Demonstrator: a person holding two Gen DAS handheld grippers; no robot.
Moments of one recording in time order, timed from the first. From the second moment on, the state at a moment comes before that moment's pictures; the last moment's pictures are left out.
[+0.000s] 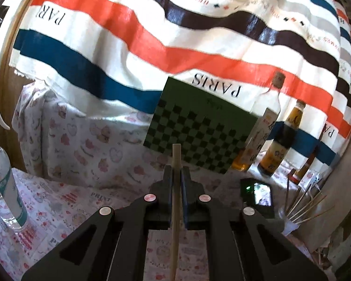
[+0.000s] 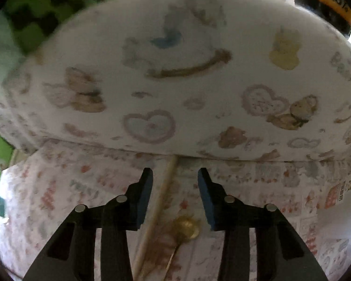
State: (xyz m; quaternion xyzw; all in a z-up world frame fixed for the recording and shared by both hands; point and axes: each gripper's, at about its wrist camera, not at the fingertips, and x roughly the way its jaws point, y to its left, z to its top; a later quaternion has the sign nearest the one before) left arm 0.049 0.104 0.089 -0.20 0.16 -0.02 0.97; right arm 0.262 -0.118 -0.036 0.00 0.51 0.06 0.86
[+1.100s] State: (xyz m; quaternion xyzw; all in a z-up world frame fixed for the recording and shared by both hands) left arm 0.033 0.072 0.094 -0.14 0.12 0.01 0.98; right arm 0.076 -0.156 0.149 0.00 0.23 0.17 0.96
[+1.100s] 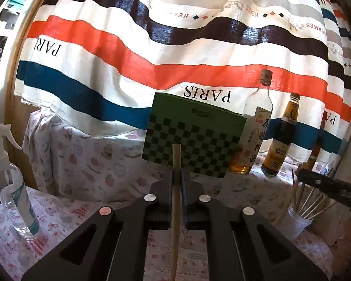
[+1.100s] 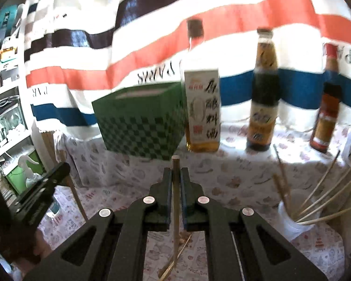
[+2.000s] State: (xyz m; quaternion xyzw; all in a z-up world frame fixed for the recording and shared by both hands) left arm 0.027 0.039 0.097 -0.10 0.12 0.02 0.99; right arm 0.019 -0.207 0.185 0.03 0.14 0.15 0.98
